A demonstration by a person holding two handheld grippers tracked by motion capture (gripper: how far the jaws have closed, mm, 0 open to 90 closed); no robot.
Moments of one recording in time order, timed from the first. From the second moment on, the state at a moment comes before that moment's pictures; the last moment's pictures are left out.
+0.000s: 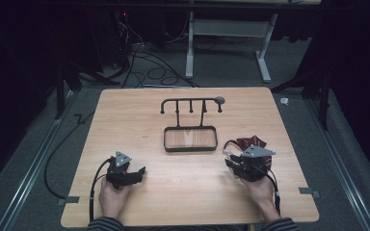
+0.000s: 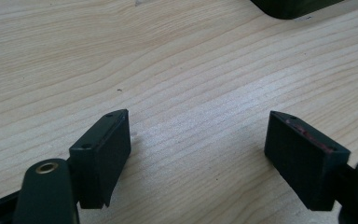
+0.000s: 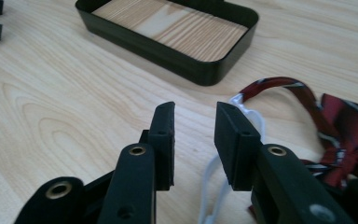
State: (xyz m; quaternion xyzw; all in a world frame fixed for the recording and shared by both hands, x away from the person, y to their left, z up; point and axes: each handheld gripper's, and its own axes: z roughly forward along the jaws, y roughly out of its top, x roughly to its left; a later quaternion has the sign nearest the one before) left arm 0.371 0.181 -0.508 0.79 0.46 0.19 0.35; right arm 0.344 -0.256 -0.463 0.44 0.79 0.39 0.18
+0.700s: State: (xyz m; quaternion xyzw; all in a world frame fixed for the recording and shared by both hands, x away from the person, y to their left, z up) left arm 0.371 0.181 -0.508 0.79 0.46 0.19 0.35; right arm 0.373 -0.281 -0.450 0.47 0.76 0.40 0.20
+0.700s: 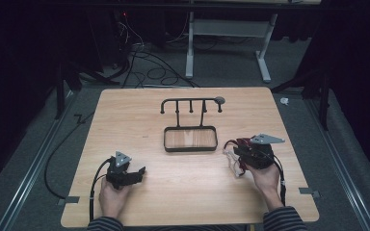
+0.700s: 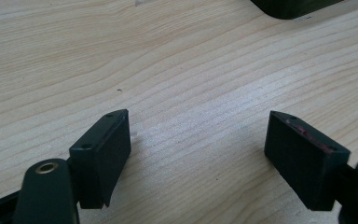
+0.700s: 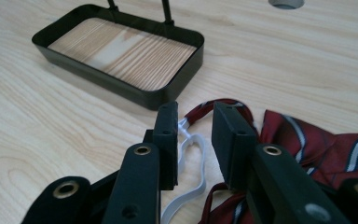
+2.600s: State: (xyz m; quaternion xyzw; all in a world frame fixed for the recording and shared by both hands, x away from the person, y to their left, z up) left arm 0.371 0.181 -0.508 0.79 0.46 0.19 0.35; right arm 0.456 -0.278 -0.483 0.51 0.79 0.30 0.16
